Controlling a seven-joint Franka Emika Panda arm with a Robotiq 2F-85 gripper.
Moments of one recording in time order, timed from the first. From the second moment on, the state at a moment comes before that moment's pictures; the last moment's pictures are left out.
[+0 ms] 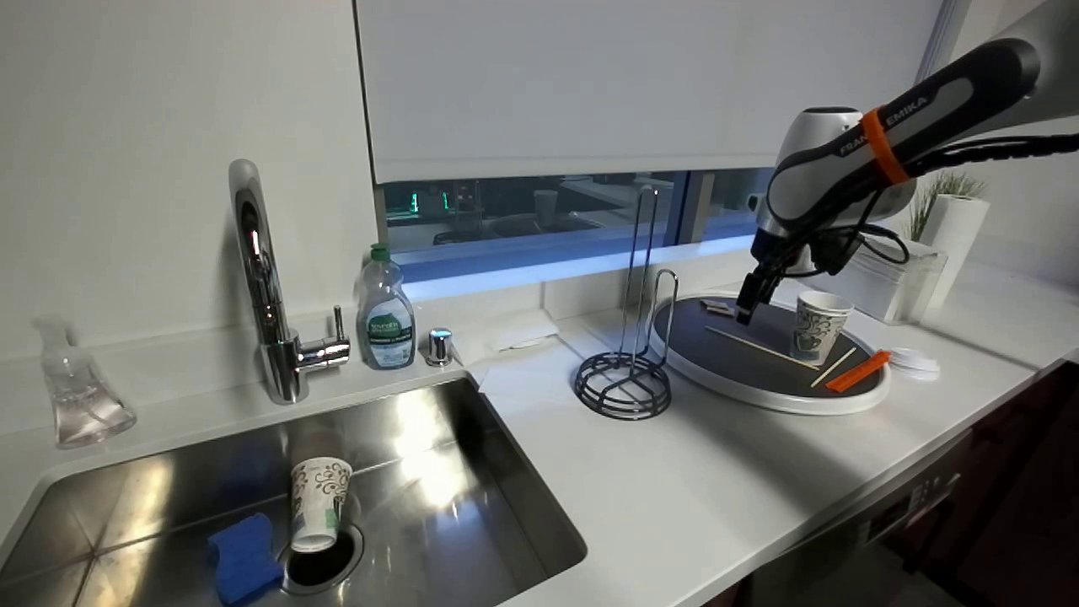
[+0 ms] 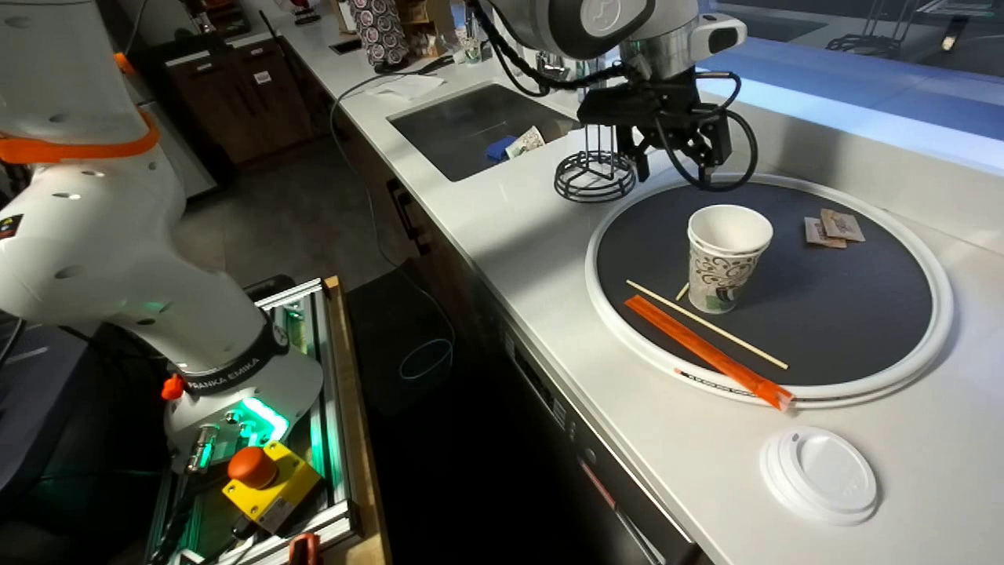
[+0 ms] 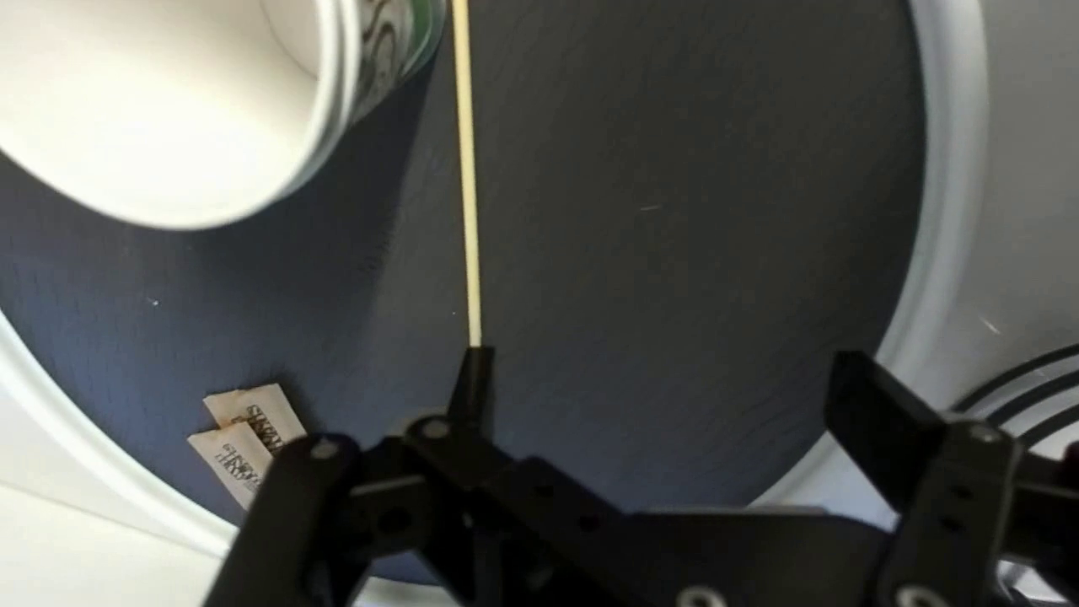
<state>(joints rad) -0.06 0.32 -0.05 -1.95 -0.10 2.47 -0.48</state>
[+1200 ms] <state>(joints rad) -0.11 0.55 -0.03 -1.68 -0.14 2.37 -0.48</state>
